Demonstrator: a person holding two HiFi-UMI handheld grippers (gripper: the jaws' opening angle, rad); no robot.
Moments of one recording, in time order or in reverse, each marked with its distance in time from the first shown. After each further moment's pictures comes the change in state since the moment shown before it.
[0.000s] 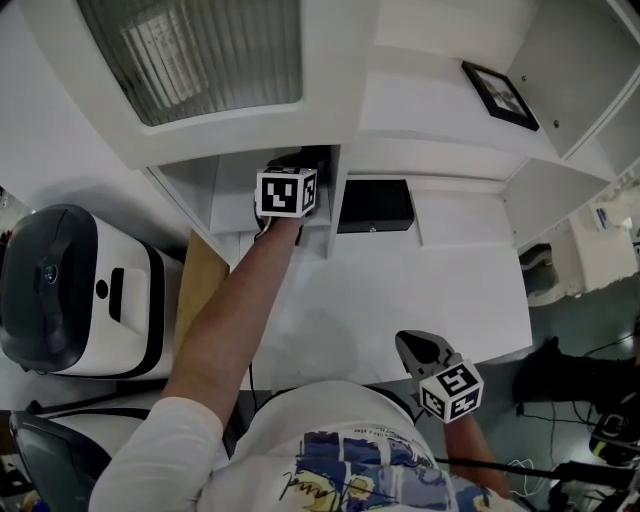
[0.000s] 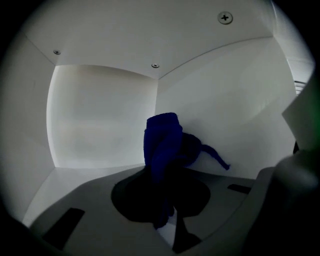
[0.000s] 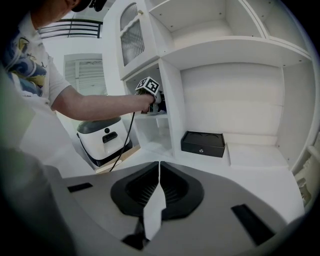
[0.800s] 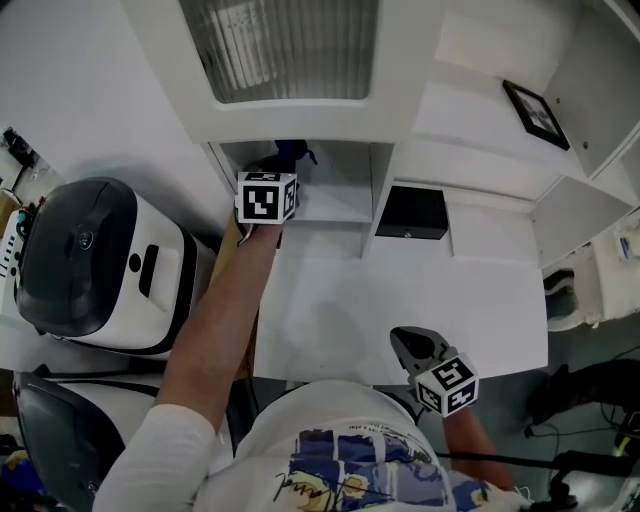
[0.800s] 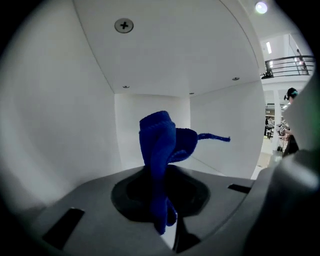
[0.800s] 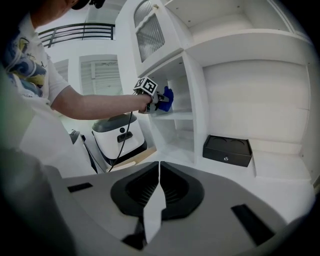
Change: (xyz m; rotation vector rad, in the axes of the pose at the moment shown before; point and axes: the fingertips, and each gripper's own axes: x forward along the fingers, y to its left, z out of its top) left arm -0.105 0.104 -0.004 0.076 -0.014 0.236; right arm 0.039 0.055 0.016 -0.085 -0.016 0.160
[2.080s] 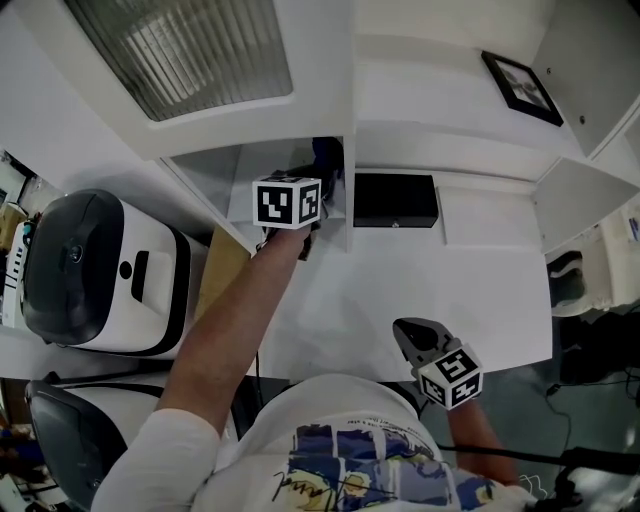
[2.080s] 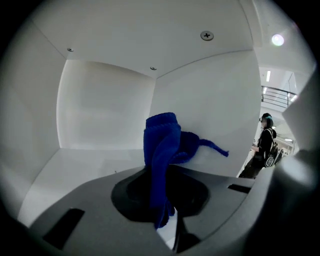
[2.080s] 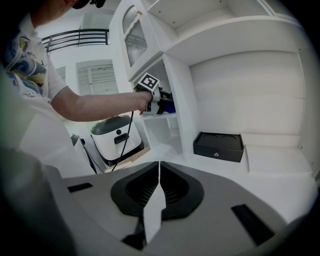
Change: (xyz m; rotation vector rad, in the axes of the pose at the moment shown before) left arm 0.038 -0.138 -0.011 -0.152 0.095 -0.284; right arm -0.015 -0.050 -0.014 0.053 -0.010 0.018
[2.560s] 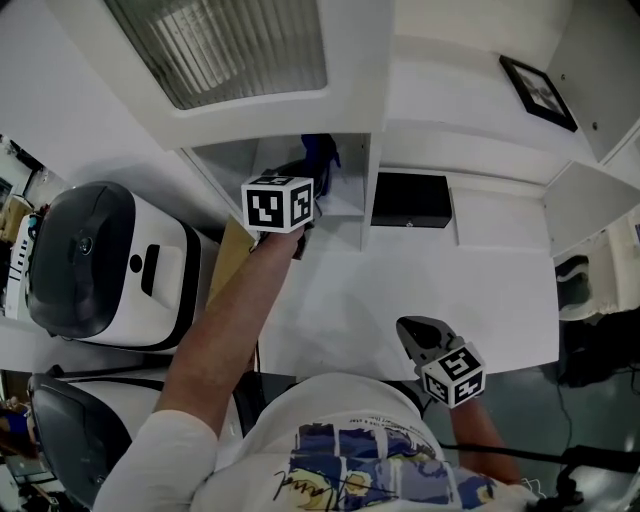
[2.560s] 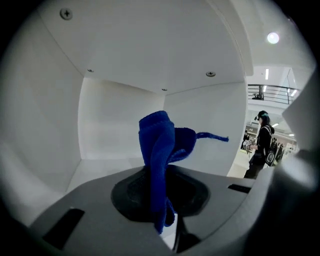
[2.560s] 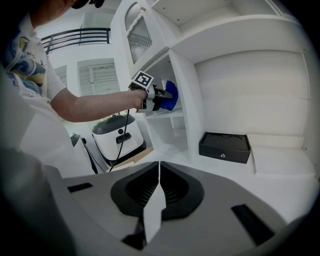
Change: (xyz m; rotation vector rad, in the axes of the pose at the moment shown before) left arm -0.044 0.030 0.013 0.022 -0.068 0.040; right arm 0.016 0.018 0.004 -0.012 0.004 0.015
